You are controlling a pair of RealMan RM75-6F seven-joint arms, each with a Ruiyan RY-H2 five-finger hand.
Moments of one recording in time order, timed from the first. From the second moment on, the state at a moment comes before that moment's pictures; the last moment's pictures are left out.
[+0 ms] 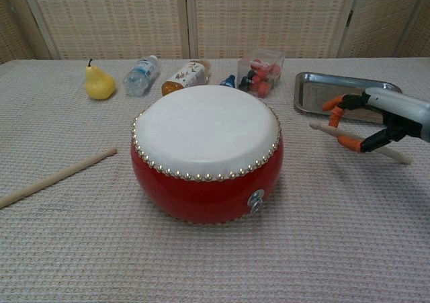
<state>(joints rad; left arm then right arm) -0.09 -1.18 -0.02 -1.54 1.50 1.48 0.09 0.52 -1.49 0.13 -1.31 -1.39 0.99 0.38</state>
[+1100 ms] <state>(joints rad) -0.09 -1.16 -0.01 -1.60 1.53 1.48 0.13 0.47 -1.62 -0.02 -0.64 -1.66 1.25 2.21</state>
